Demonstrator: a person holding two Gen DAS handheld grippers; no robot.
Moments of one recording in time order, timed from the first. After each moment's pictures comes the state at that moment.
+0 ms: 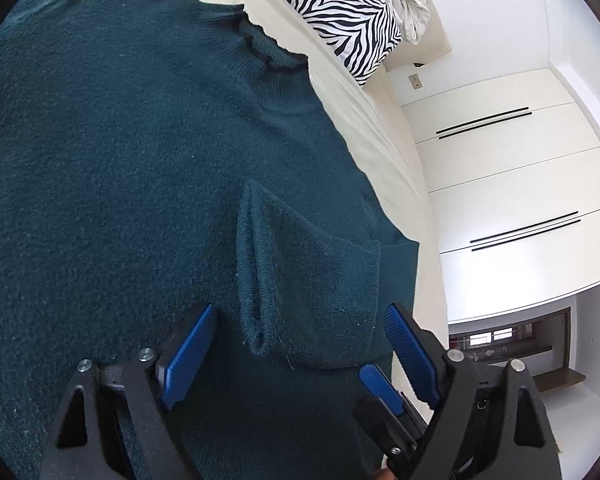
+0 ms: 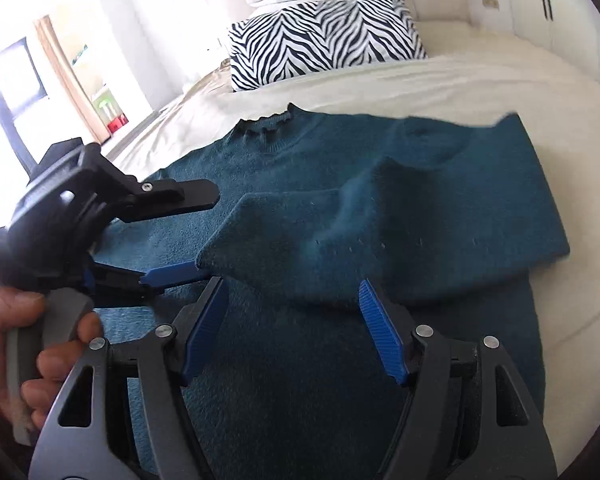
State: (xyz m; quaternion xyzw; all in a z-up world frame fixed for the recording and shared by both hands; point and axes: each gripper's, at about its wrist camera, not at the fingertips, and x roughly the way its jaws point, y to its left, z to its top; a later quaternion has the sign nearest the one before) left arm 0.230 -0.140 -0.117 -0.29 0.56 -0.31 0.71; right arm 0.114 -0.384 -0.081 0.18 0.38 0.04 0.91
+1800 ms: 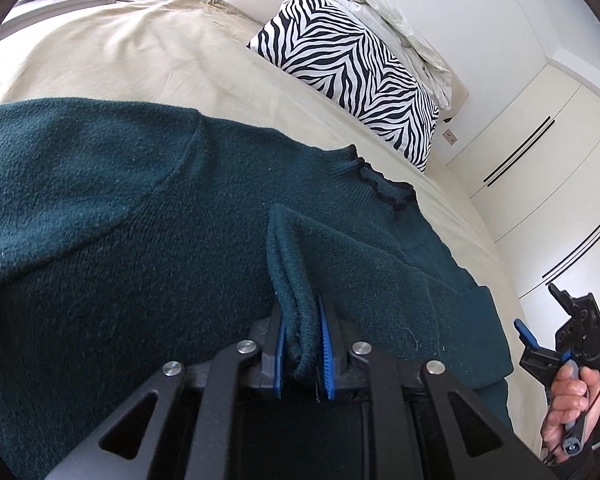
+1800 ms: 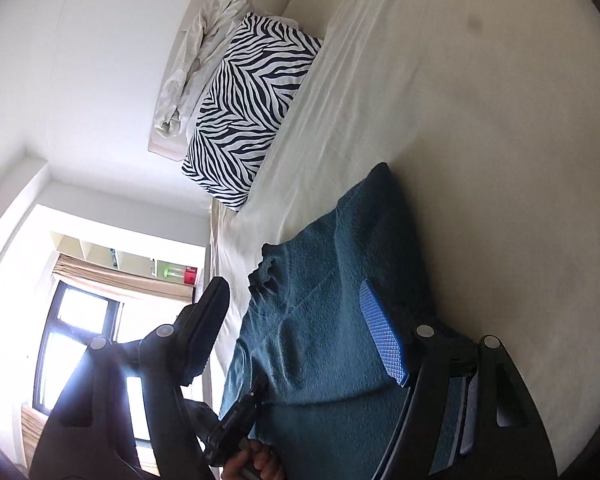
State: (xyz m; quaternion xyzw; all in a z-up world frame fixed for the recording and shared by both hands) left arm 0.276 -0.040 -0.131 -0.22 0.42 -0.21 0.85; right arm 0.162 -0.577 -0.075 0.56 0.29 0.05 0.78
